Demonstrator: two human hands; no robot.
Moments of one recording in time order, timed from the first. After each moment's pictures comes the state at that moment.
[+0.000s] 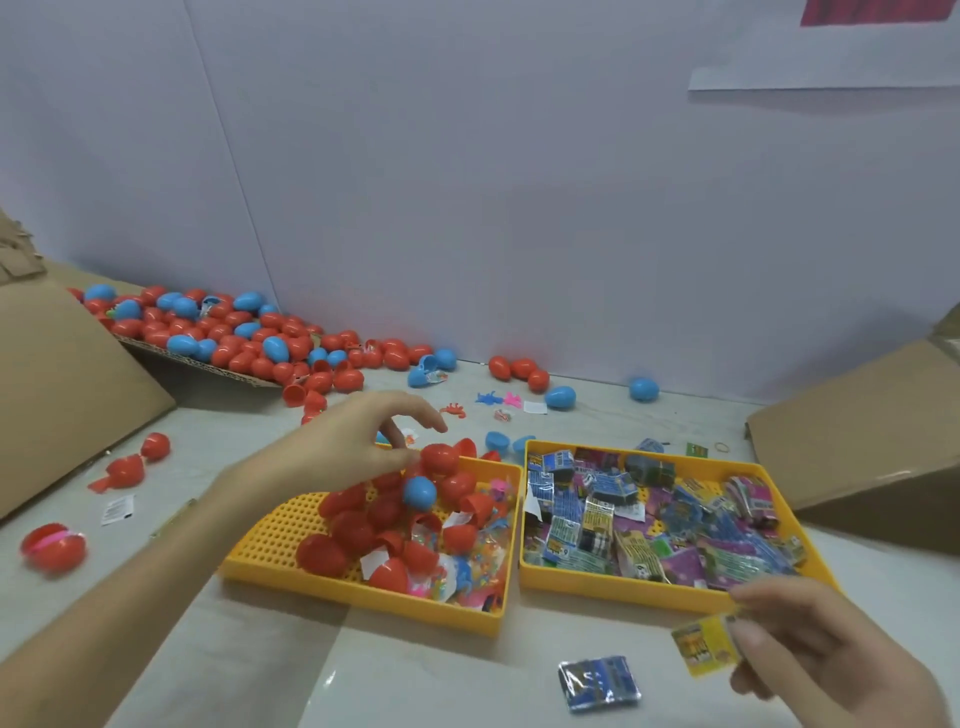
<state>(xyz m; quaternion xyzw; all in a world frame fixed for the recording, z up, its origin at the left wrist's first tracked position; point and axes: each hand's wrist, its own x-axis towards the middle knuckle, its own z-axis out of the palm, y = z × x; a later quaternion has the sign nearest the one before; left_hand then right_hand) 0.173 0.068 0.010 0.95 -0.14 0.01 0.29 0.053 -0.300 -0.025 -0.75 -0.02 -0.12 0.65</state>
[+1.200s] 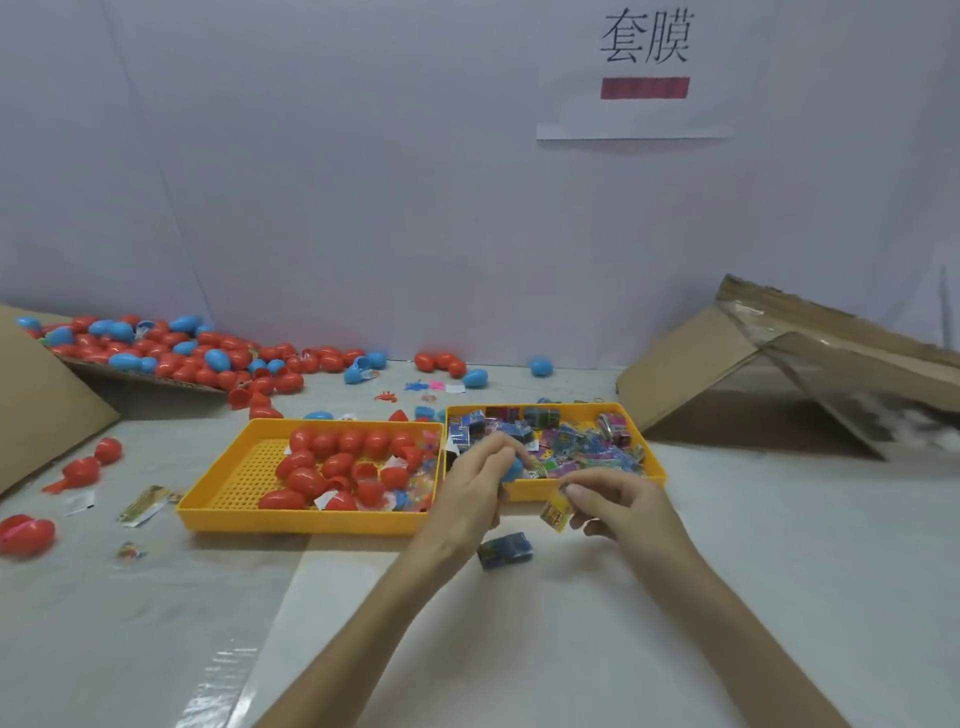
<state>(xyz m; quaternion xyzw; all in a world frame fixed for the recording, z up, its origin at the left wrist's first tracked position) 0.067 -0.120 -0.027 0.77 -0.11 0.00 0.63 0.055 -0.305 -0.042 -0.74 -0.02 -0.03 0.67</state>
